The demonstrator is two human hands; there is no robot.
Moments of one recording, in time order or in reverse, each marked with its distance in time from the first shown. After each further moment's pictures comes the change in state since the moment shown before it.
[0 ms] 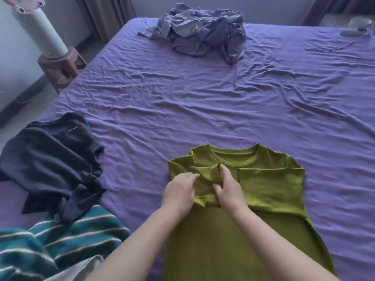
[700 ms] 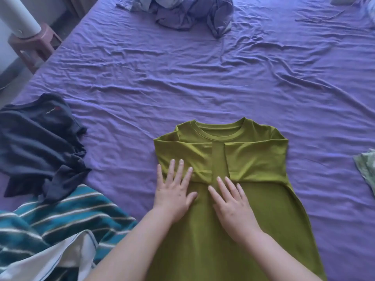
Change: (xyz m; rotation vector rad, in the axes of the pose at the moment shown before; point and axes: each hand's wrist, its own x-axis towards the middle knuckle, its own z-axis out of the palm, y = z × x) left_hand -0.040 -0.009 0.075 0.545 -0.069 0.079; right_hand -0.090 0.089 -0.009 -0.862 -0.010 -0.395
